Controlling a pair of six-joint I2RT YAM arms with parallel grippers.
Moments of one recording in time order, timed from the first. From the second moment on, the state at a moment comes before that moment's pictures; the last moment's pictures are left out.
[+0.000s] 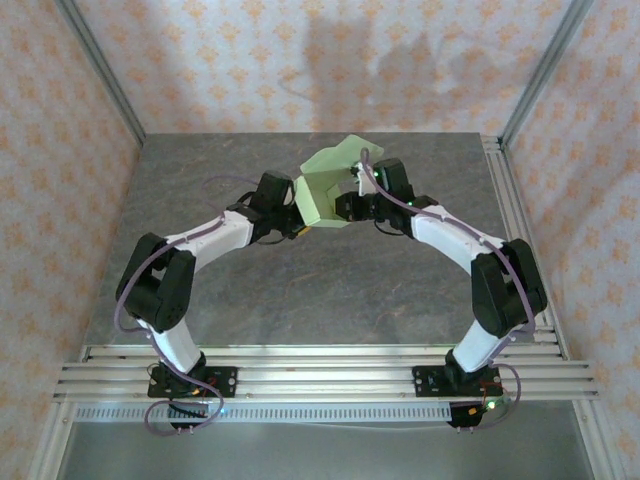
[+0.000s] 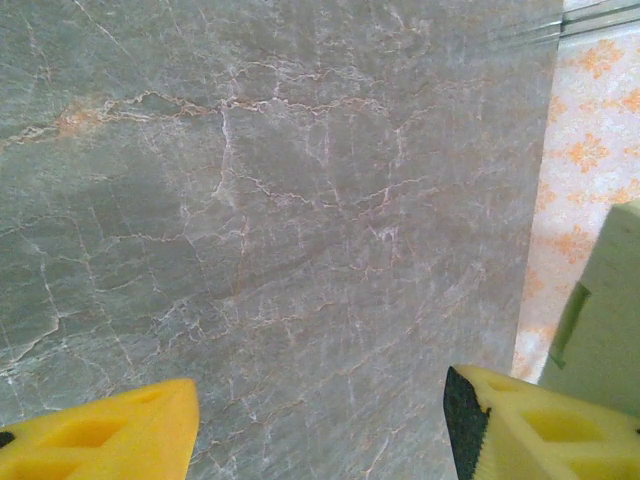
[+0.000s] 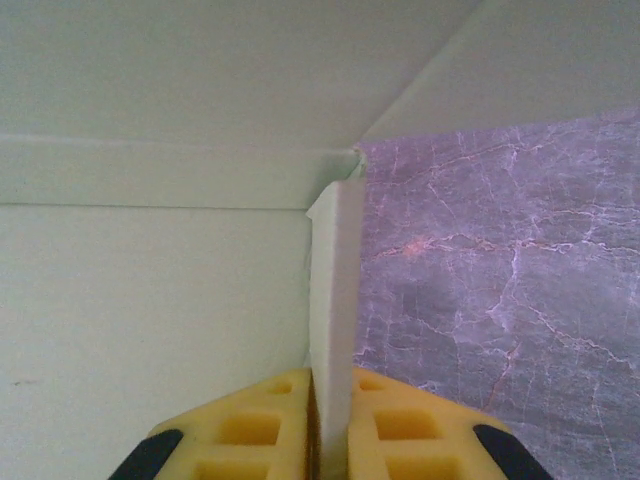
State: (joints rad) left arm -0.43 1.74 1.14 -0.16 0.37 -0.97; right arm 0.46 1.66 1.16 -0.16 -0.48 0.36
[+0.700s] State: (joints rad) left arm -0.41 1.75 1.10 -0.15 0.37 -0.98; right arm 0.49 1.65 1.18 -0.23 -0.33 0.29
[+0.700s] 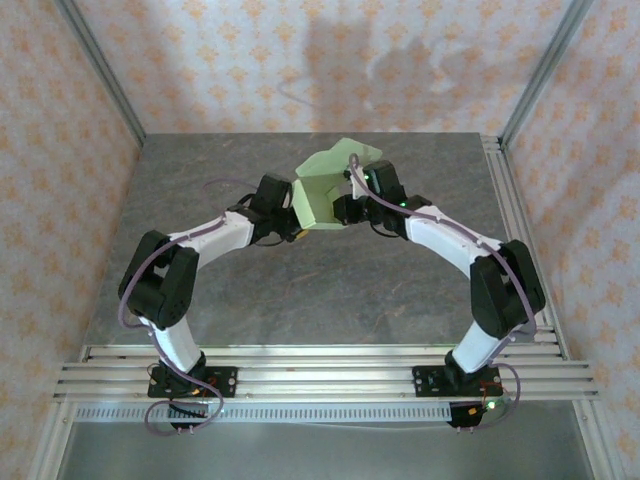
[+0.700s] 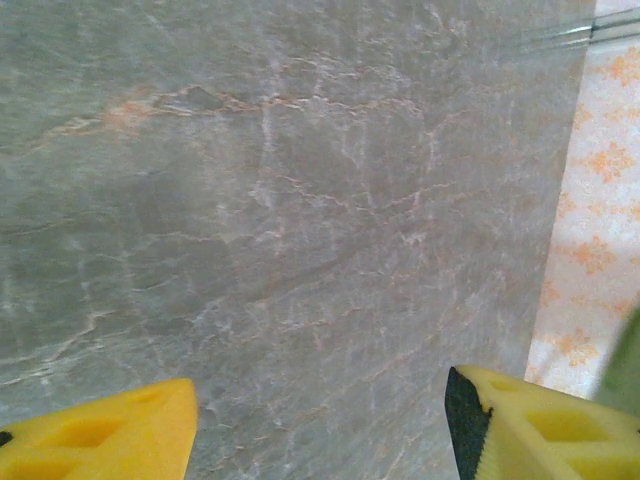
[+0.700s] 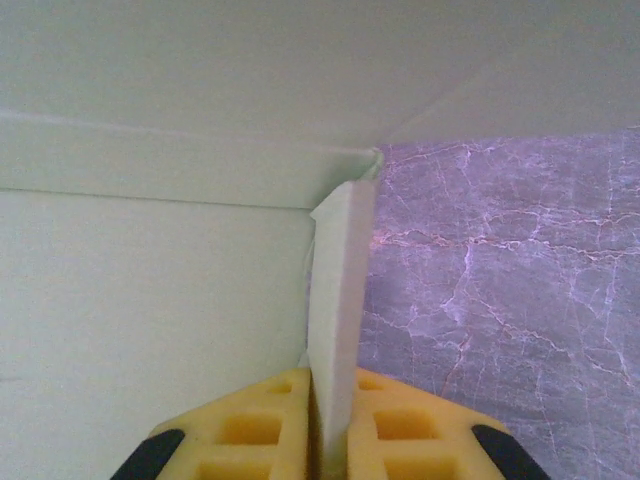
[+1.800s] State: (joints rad) left arm -0.17 1.44 0.80 -0.38 0.18 -0.80; right arm 0.63 1.71 0.94 -0.20 0.38 0.34
